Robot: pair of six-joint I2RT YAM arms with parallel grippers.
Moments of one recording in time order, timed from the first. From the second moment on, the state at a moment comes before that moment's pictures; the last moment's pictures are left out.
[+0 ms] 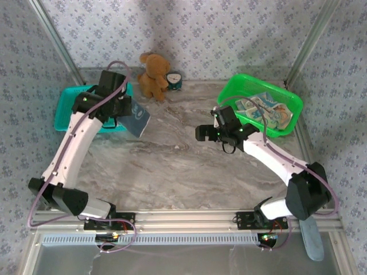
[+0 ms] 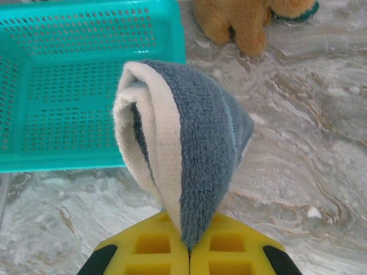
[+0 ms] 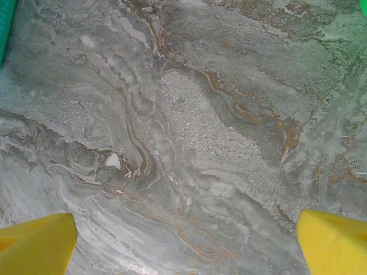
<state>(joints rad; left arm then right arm) -0.34 1.44 1.72 -1.16 -0.27 -0.27 0.55 1.41 1.07 -0.52 -0.02 0.42</state>
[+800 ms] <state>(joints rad) -0.02 1.75 2.19 -1.18 -0.24 -0.12 0.53 1.51 1.19 -0.59 -0.03 0.40</state>
